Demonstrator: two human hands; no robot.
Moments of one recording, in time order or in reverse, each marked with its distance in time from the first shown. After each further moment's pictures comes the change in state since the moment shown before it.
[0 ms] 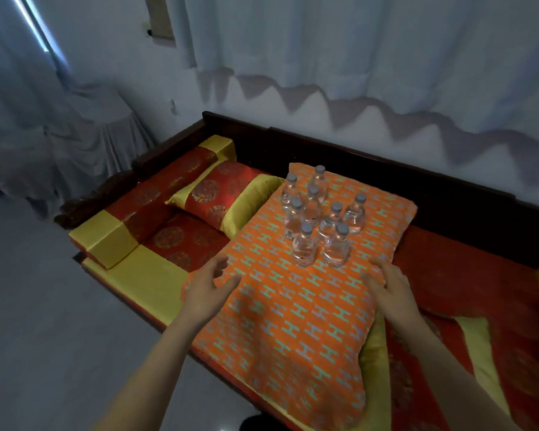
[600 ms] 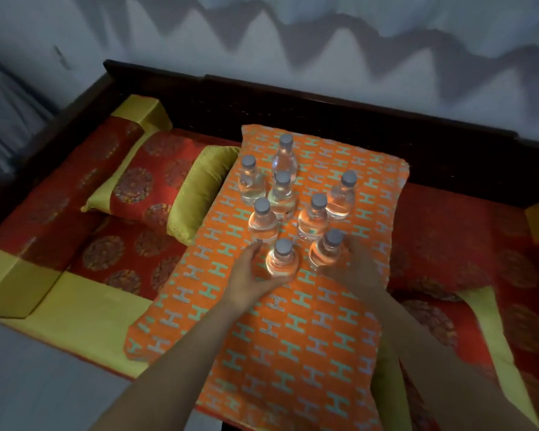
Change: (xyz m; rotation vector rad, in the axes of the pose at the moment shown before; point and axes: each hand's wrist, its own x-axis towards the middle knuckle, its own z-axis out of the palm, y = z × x) left_hand 0.192 -0.027 0.172 -0.070 -0.448 0.006; right_hand 0.169 0.046 0.091 0.170 0.016 0.166
